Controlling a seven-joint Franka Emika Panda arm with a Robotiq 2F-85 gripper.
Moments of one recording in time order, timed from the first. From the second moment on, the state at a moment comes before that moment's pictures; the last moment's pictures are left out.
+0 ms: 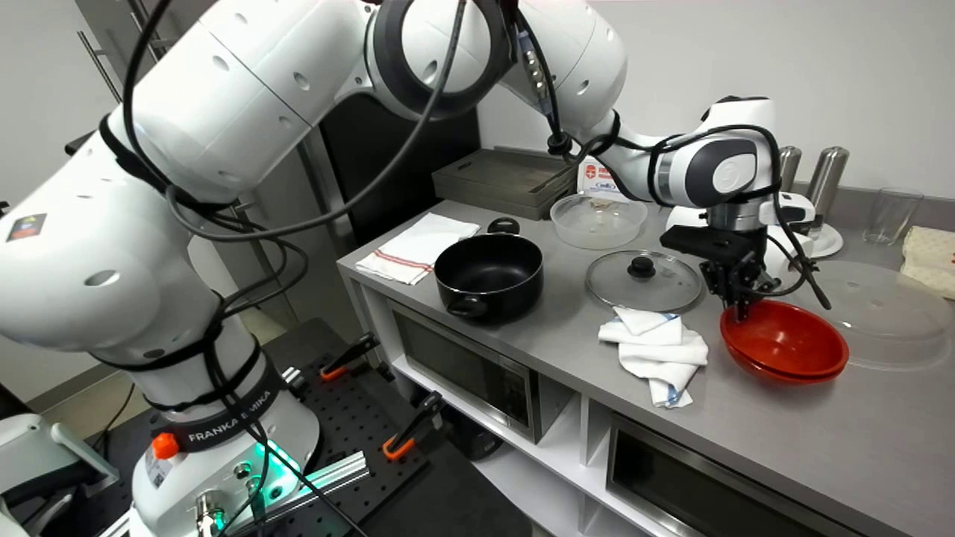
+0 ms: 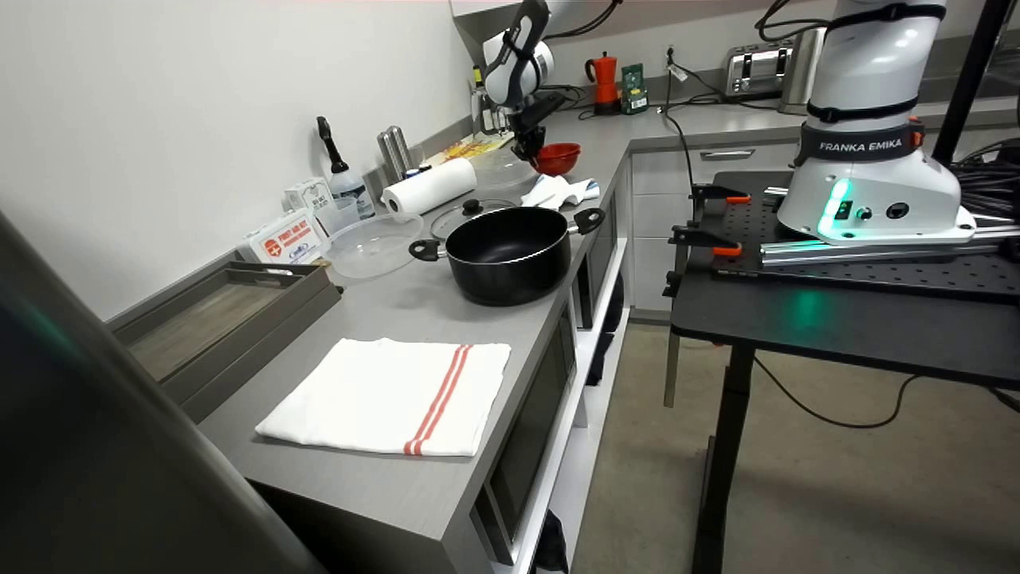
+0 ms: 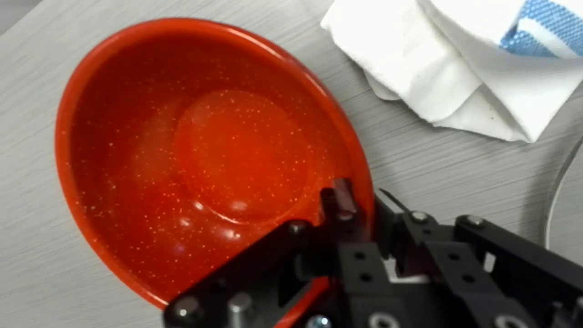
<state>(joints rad) -0.28 1.04 -0.23 -1.24 -0.07 2.32 0.01</state>
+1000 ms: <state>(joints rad) -0.32 1.24 -0.24 -0.92 -0.07 2.15 0.02</state>
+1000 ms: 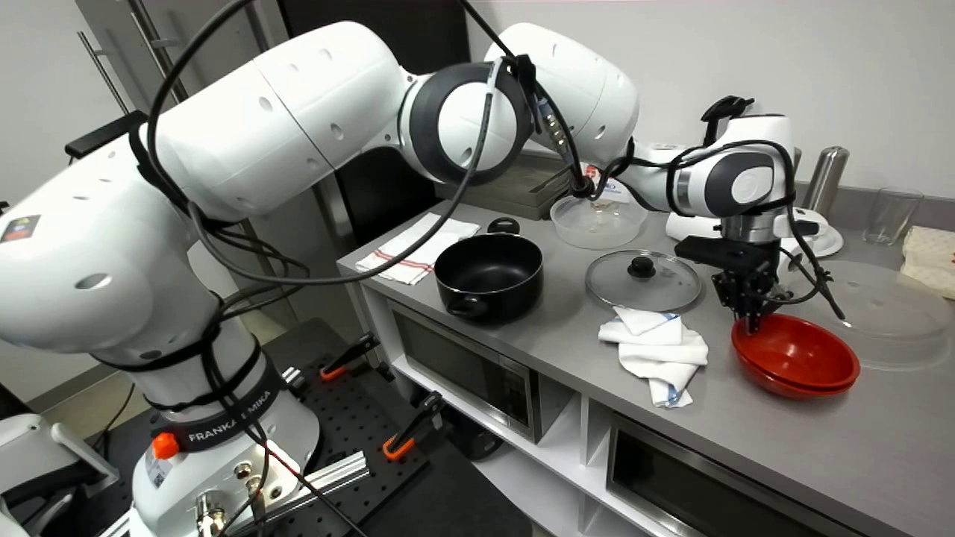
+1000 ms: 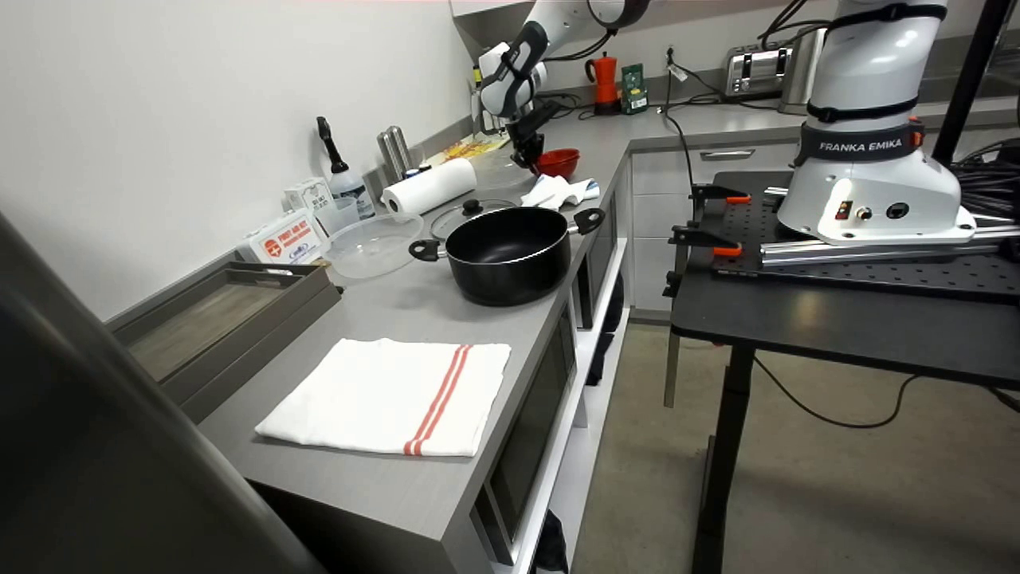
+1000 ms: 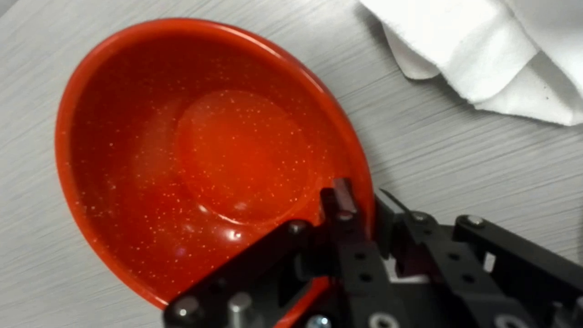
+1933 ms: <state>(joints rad) -0.34 1.31 -0.22 -0.77 -0.07 2.08 0.02</state>
